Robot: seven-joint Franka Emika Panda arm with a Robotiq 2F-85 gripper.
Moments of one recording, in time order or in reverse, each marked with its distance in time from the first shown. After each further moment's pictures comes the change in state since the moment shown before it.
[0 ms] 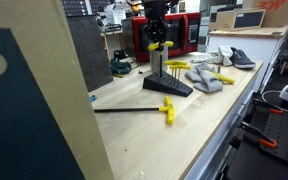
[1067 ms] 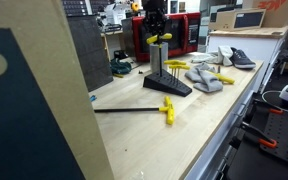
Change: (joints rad) arm 0.024 -0.021 0.002 0.043 -0.064 -0.050 0.021
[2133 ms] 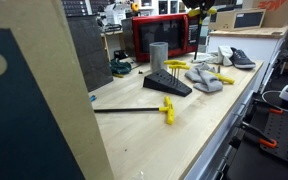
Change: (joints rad) arm 0.057 -0.295 0.042 -0.192 -0.263 -0.391 0.292
